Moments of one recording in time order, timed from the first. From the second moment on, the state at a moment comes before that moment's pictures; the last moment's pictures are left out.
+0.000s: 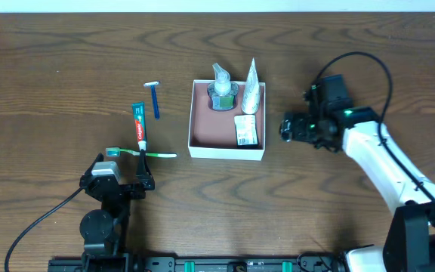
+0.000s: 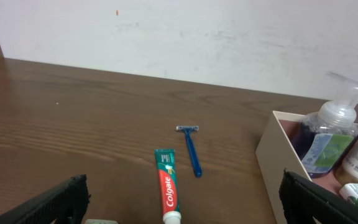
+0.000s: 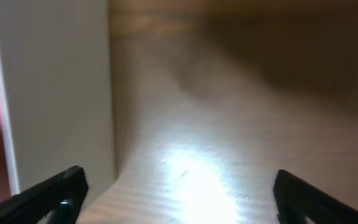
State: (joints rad) left arm 0.01 0.01 0.02 -0.11 0.01 -0.15; right arm 0.19 1.58 1.03 -0.67 -0.16 0.34
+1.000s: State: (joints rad) left arm 0.02 0.18 0.11 -0.13 -0.01 -0.46; right arm -0.10 1.58 1.03 -0.69 -0.13 0.25
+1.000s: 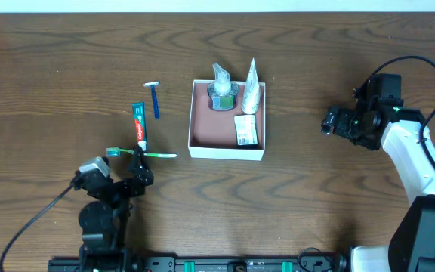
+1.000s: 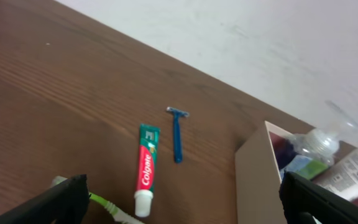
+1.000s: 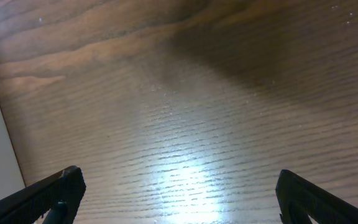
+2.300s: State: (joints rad) left arm 0.05 1.03 0.81 -0.46 0.21 -0.33; right arm -0.10 1.58 1.03 -0.69 -0.13 0.25
